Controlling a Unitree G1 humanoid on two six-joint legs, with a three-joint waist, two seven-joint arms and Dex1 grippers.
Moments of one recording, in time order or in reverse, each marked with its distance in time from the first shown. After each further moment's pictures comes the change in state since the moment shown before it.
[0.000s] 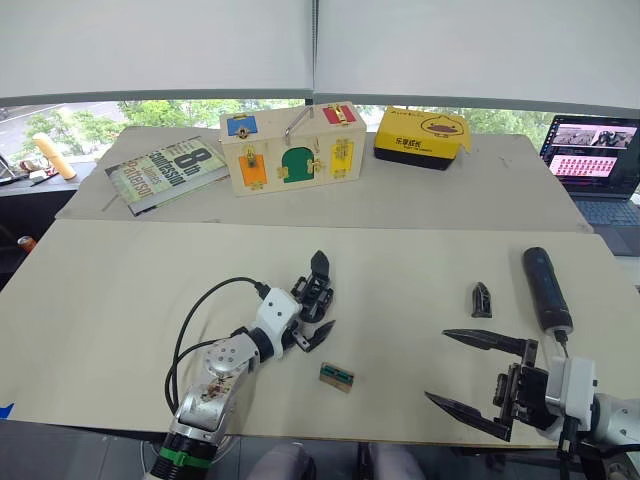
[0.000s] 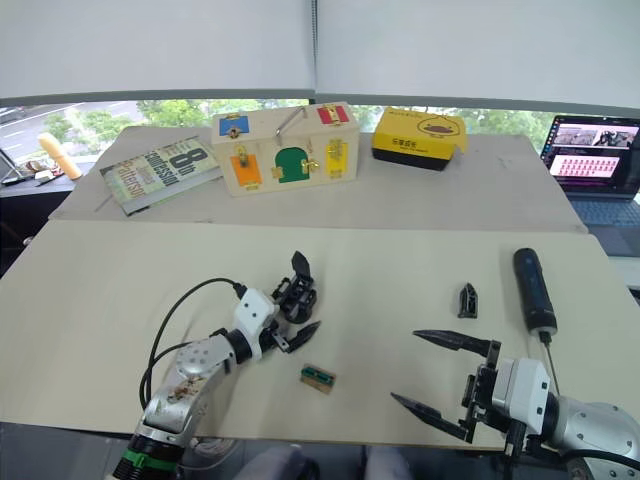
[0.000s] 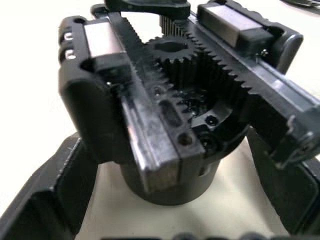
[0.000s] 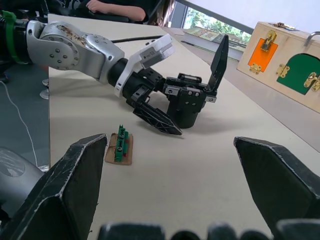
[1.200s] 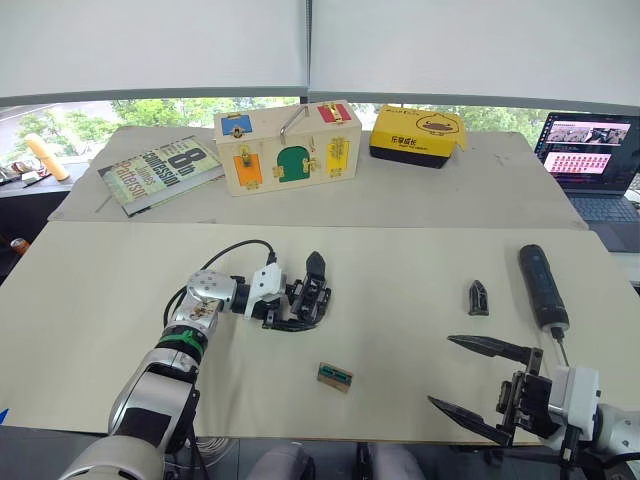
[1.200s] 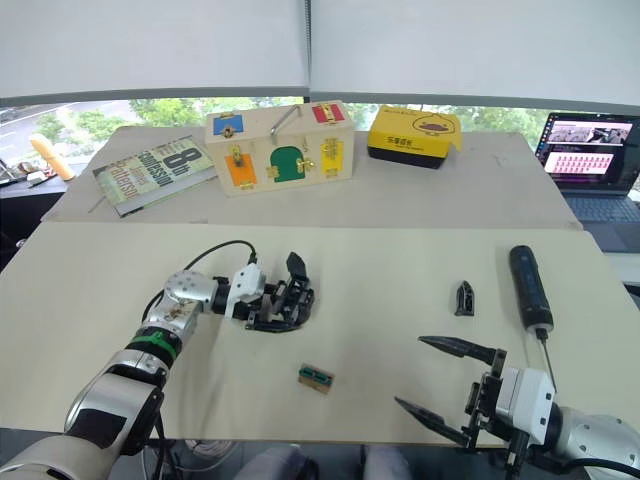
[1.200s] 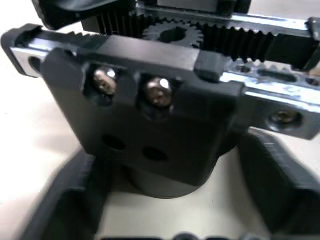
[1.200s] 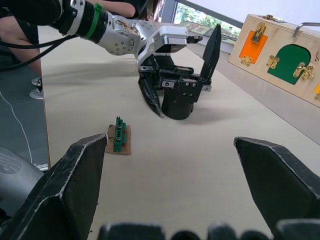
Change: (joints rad) left arm -0.625 0.101 -0.012 1.048 -0.029 -0.648 -0.802; right arm 0.054 0.016 0.000 0.022 -0.012 -0.052 -0.014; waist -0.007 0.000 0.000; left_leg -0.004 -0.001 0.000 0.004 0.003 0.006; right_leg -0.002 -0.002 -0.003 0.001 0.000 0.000
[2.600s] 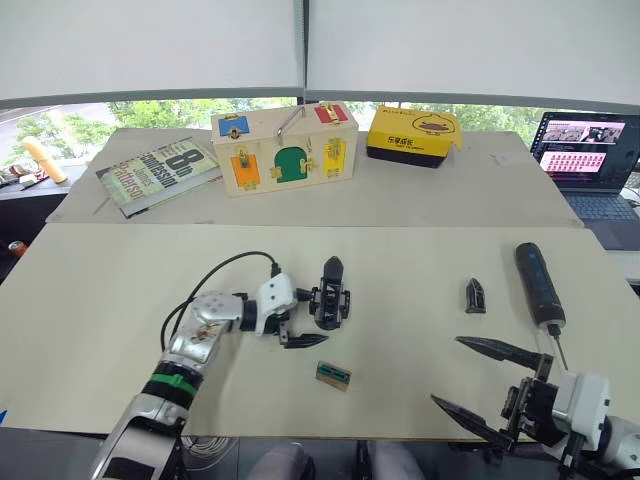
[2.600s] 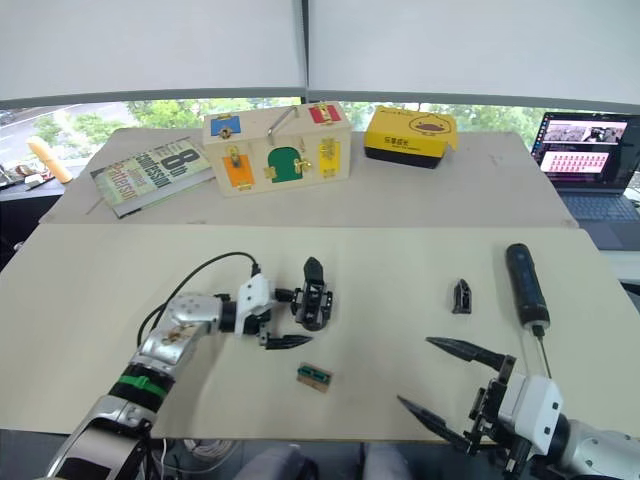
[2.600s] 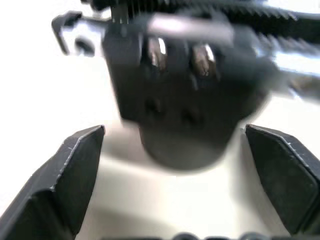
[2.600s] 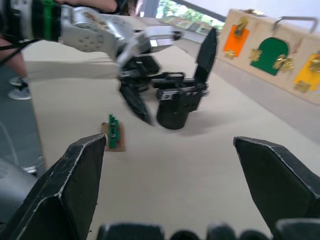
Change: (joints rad) left arm 0.296 0.065 -0.035 -0.603 -0.026 0.396 0.262; right arm 0.092 0.023 -0.048 -0.076 -0.008 0.008 -0.088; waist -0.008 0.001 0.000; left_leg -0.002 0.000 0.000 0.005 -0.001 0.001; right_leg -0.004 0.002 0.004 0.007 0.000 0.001
